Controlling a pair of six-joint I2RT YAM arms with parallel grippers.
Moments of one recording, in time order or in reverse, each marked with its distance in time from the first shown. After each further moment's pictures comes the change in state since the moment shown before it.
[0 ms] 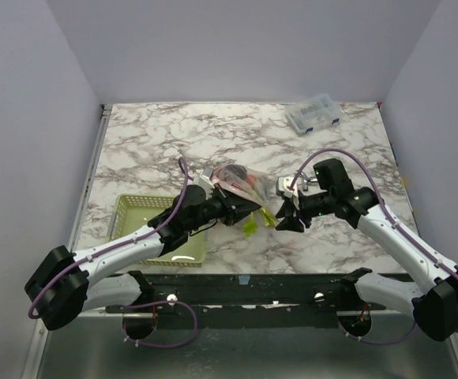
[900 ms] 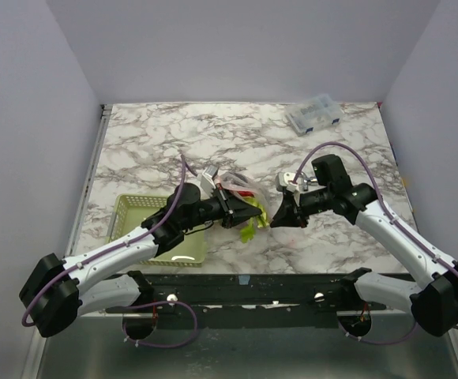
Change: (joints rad) left arm 0.013 -0.074 0.016 -0.032 0.150 0.060; right arm 0.000 0.037 0.037 0.036 -0.153 0.067
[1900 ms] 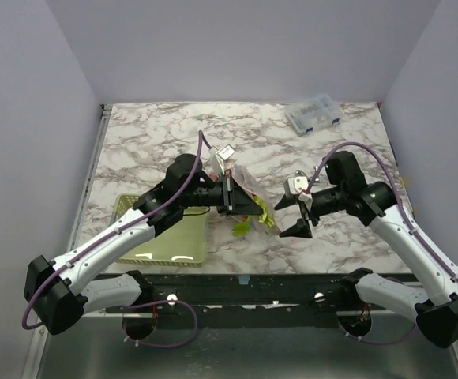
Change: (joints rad) left arm 0.070 0.050 0.338 -0.383 0.310 0.415; right arm 0.000 -0.087 0.132 -0.209 0.014 -0.193
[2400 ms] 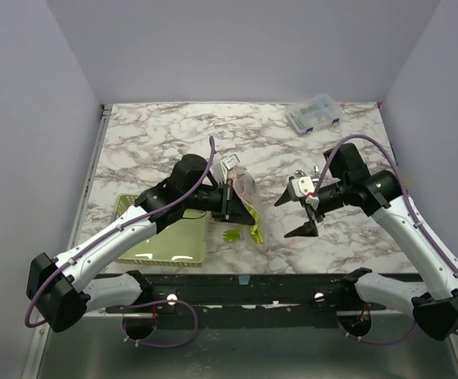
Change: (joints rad) left arm 0.018 0.024 0.018 -0.207 0.048 0.259; right arm 0.000 0.053 0.126 -0.210 -0.038 -0.234
